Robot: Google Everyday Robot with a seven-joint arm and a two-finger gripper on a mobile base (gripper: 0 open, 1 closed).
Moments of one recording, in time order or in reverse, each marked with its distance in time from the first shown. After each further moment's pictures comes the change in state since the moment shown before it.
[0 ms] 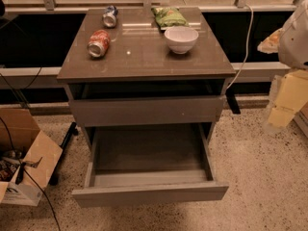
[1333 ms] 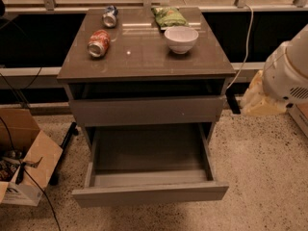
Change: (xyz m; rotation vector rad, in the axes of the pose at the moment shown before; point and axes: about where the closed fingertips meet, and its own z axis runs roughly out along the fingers) arm 0.009 0.004 0.062 0.013 -0.031 -0.061
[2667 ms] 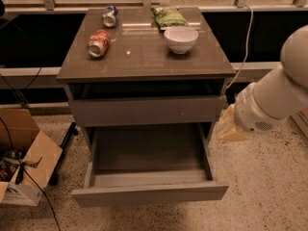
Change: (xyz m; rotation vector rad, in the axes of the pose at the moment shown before) arm -0.013 0.031 0.089 -0.089 -0.116 -0.002
